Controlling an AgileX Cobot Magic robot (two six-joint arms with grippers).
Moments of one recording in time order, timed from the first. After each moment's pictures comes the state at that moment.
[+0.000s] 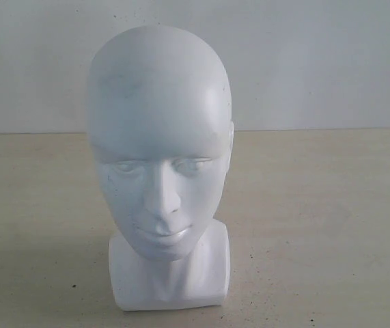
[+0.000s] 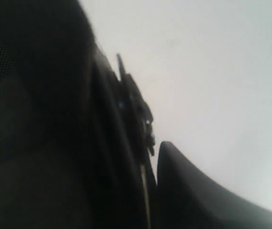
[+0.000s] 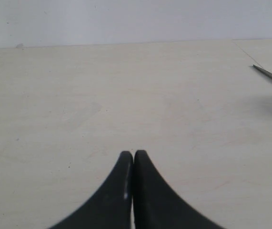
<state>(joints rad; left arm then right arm) -0.10 0.74 -1.28 -0.37 0.32 -0.46 0.00 0.00 0.00 -0.23 0.37 0.25</state>
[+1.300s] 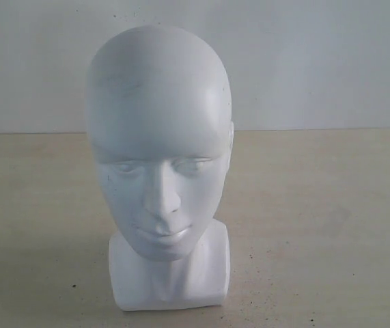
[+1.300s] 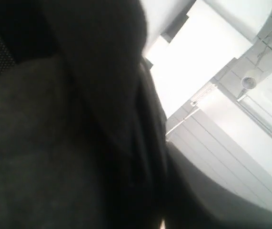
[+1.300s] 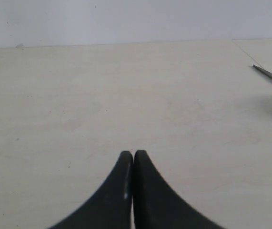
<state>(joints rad) -0.21 1.19 -1.13 0.44 -1.14 -2.07 0.00 0.00 0.00 -0.23 0.37 0.25</state>
